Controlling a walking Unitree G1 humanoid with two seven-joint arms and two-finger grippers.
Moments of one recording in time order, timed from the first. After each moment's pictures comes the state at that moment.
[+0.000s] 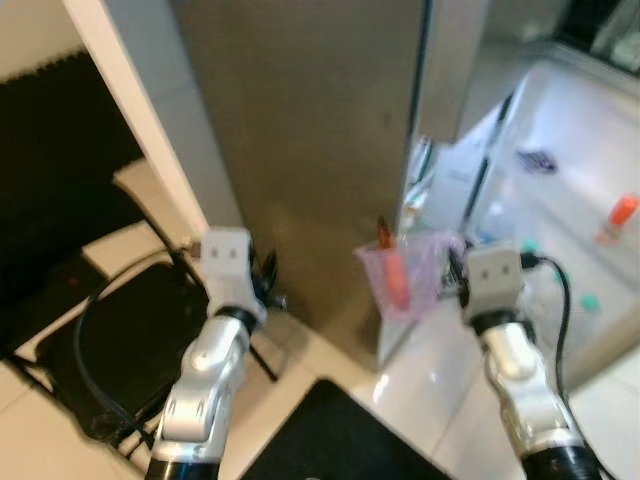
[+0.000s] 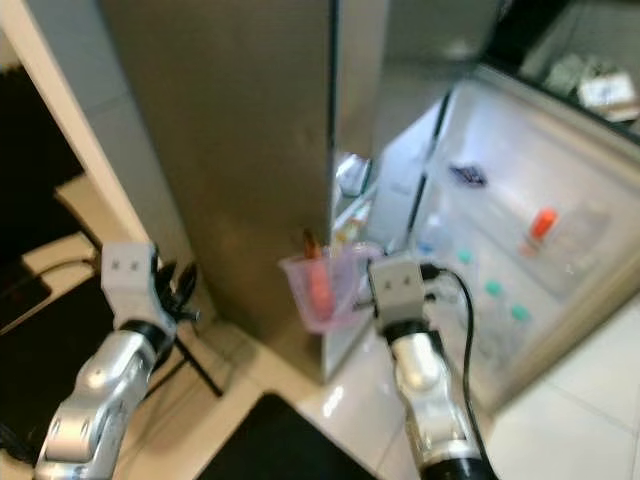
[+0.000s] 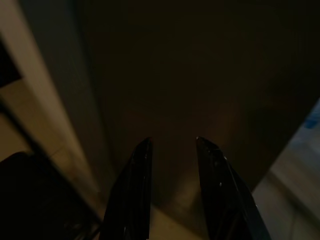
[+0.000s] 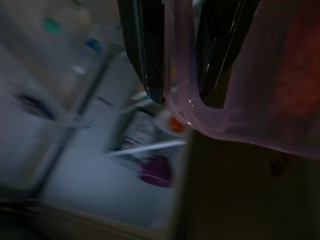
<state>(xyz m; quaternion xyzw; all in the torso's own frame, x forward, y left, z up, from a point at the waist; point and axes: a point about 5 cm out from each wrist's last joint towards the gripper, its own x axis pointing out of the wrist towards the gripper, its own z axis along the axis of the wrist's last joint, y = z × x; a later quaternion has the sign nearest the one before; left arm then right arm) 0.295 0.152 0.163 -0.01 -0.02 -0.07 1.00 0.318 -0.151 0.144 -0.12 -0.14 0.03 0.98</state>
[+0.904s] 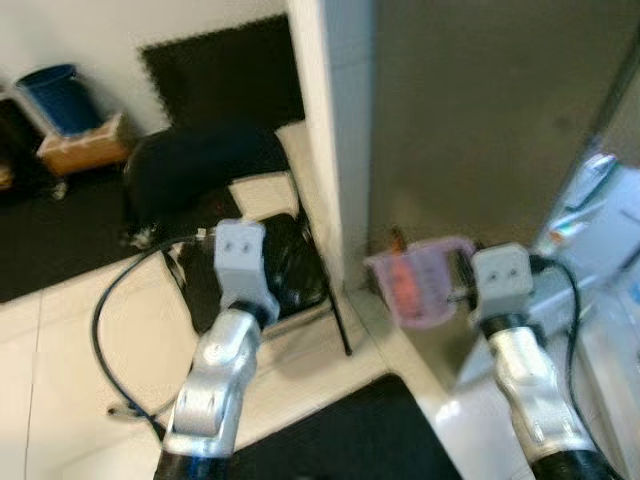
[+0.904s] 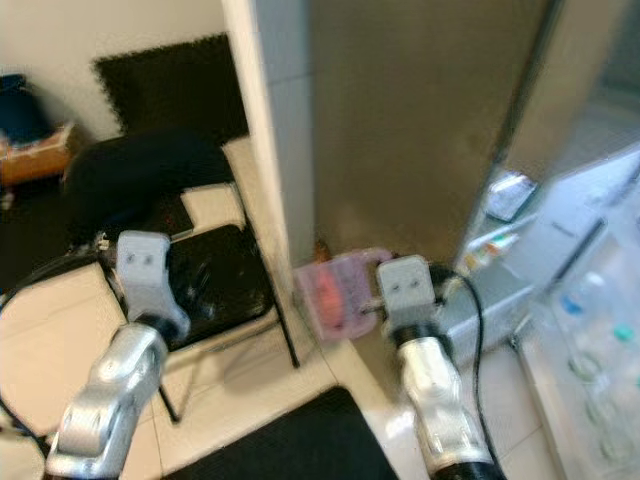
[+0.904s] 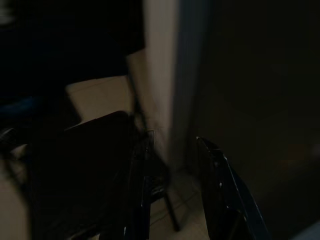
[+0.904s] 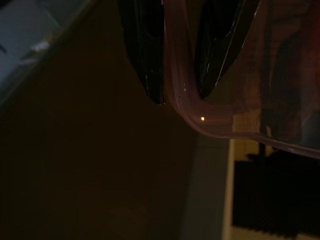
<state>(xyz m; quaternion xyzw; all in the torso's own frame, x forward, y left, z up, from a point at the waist) 0.299 0.148 0.165 -0.01 -0.02 -0.07 1.00 0.319 -0.155 0.143 -0.13 -0.13 0.02 0.98</state>
